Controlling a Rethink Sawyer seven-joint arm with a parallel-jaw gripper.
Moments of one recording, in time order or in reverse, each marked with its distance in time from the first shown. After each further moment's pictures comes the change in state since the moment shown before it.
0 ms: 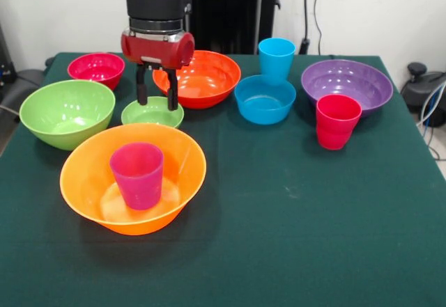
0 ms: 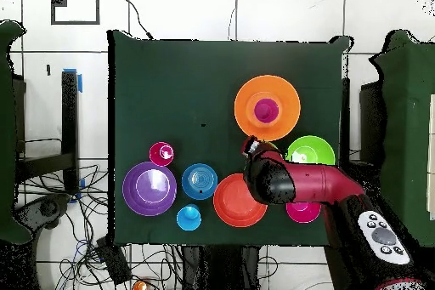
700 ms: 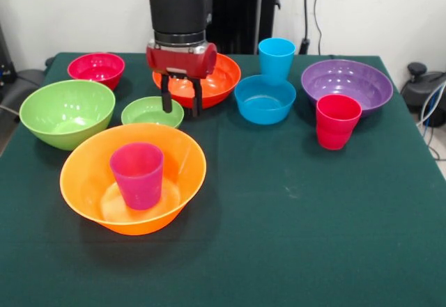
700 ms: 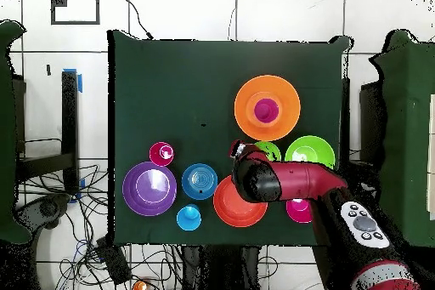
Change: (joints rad) arm 0.044 0.056 -0.003 -0.001 0.001 0.000 0.000
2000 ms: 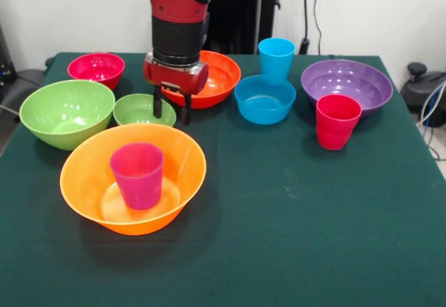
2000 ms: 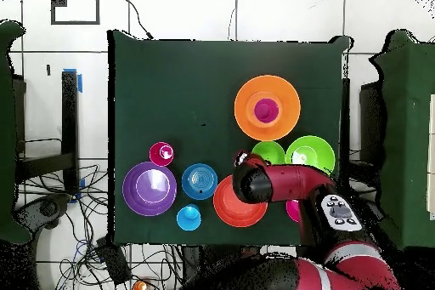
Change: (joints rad) arm 0.140 0.117 -0.203 -0.090 0.001 0.000 0.000
